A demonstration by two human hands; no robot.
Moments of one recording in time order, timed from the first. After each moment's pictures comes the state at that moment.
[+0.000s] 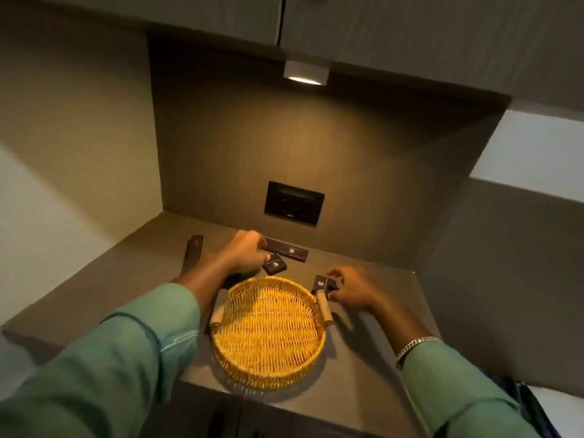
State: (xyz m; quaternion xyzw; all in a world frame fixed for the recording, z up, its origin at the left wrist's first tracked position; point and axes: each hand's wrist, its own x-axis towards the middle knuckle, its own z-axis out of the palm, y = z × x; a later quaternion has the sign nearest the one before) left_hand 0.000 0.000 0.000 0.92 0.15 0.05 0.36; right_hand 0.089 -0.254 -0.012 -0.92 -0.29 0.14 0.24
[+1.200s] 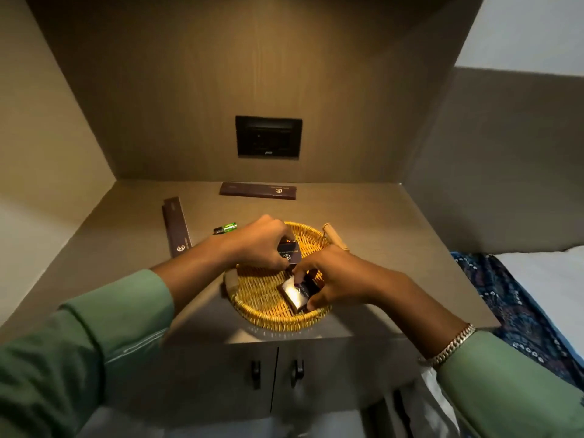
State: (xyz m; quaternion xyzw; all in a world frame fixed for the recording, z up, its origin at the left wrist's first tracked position) left_hand -0.036 -0.034 -0.013 0.96 -0.18 -0.09 0.18; right_hand -0.049 -0.230 -0.013 -0.87 -0.41 0.19 0.17
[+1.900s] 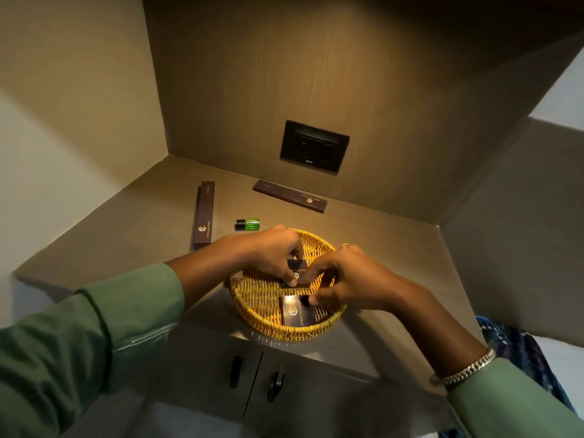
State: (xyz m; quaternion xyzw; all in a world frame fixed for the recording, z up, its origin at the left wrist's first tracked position) left_hand -0.050 -0.043 -0.019 0.97 -0.07 -0.12 0.22; right_hand -0.014 -0.236 0.008 -0.82 -0.49 0.22 0.18
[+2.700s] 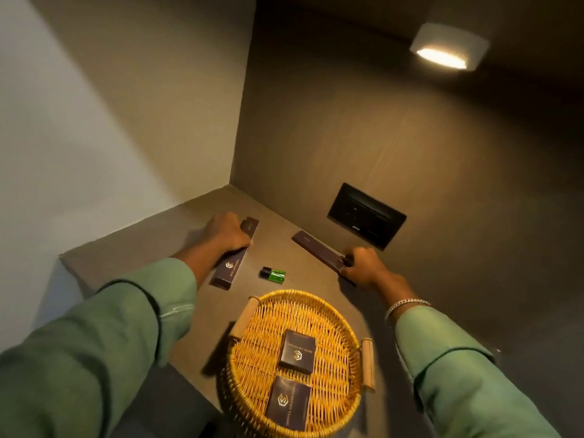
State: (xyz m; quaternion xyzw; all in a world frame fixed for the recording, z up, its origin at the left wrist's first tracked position) left_hand -0.027 0.102 -0.041 0.81 0.47 0.12 0.33; right_hand 0.189 -0.113 -0.028 -0.90 -0.42 0.11 0.08
